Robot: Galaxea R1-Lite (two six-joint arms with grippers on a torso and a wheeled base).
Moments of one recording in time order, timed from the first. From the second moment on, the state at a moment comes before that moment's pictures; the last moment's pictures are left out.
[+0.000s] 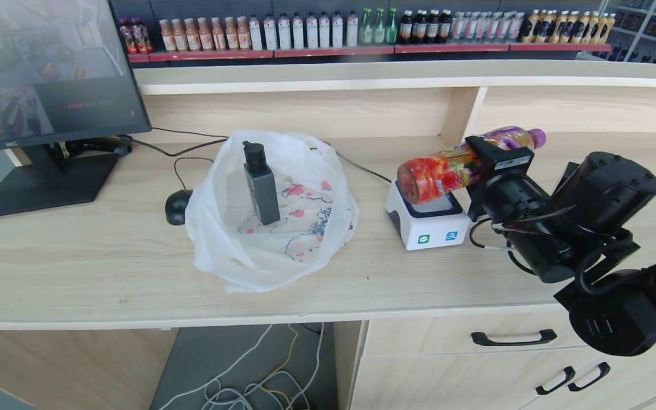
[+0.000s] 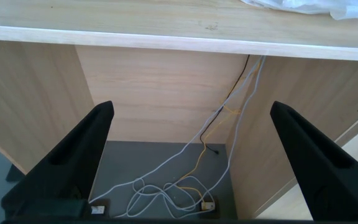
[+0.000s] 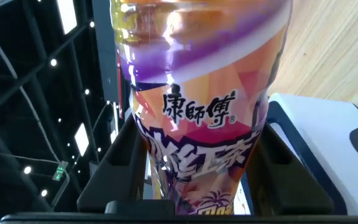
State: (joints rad) left arm 0.00 0.00 0.00 0.00 0.00 0.00; right arm 0.43 1.84 -0.78 -1.35 -0.27 1.29
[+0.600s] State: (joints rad) left arm 0.00 0.00 0.00 0.00 0.00 0.00; right arm 0.42 1.85 -0.78 -1.35 -0.26 1.29
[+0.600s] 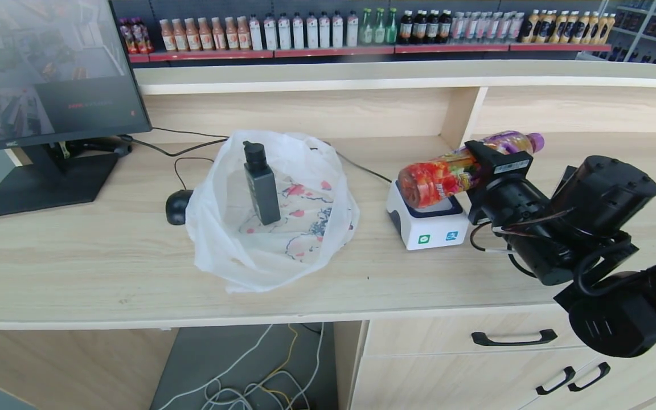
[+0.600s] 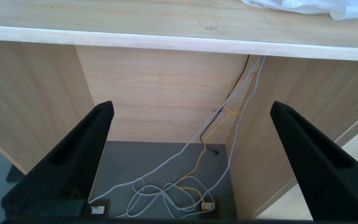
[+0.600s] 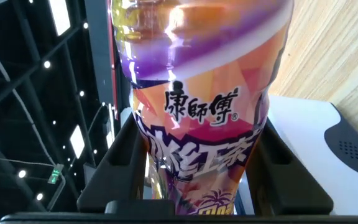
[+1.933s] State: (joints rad) left arm 0.00 0.00 0.00 0.00 0.00 0.00; right arm 0.47 1.85 -0.81 -1.36 -0.26 1.07
